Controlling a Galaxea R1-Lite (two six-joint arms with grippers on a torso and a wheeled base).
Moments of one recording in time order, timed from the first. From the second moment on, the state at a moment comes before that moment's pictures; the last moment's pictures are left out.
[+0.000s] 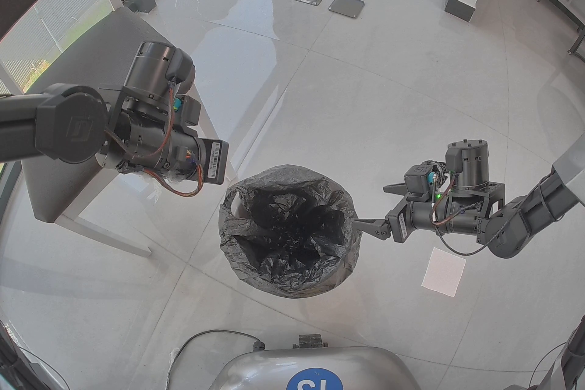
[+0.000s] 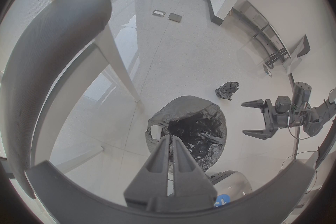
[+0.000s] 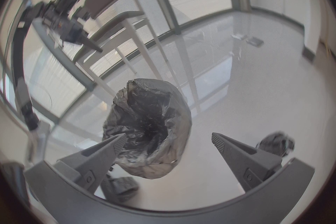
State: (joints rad) left arm -0.47 1.79 -1.44 0.34 0.07 -0.13; right arm 0.39 2.00 -0.88 -0.68 0.34 -0.21
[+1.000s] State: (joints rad) left arm -0.55 1.64 -1.30 0.20 0.06 -0.06; right arm 0.45 2.25 -1.50 -0.41 0.34 -0.58
